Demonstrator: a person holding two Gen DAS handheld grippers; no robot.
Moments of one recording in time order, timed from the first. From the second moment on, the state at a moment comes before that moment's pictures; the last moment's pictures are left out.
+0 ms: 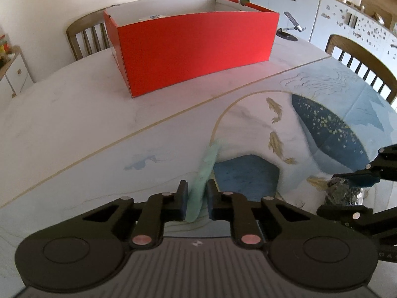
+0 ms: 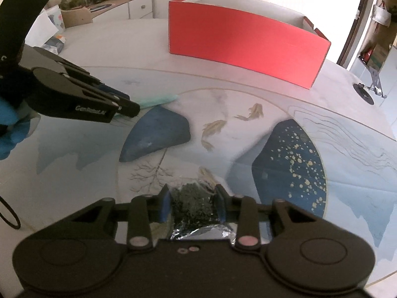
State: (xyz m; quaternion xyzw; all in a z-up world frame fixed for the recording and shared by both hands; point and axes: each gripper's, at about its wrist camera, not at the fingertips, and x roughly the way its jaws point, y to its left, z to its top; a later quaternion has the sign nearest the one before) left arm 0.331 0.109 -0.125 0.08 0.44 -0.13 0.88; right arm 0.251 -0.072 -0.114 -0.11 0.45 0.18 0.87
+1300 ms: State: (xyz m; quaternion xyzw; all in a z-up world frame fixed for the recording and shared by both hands) left arm 0.307 0.057 -0.056 0.02 0.43 -0.09 0.90; right arm 0.268 -0.135 -0.053 -0.10 0.41 0.19 0.89
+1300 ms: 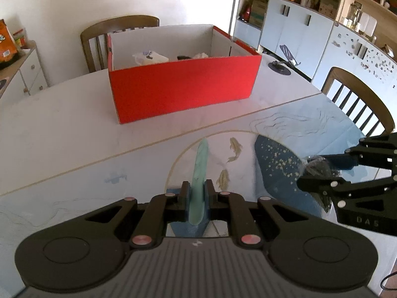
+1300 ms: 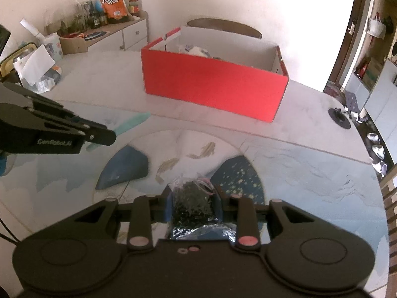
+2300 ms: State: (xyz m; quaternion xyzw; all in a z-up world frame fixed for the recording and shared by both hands) left arm 0.347 0.019 0.016 0.00 0.39 -0.04 0.92; right arm 0.348 -0.177 0.019 -0.08 0.36 0.25 0.90
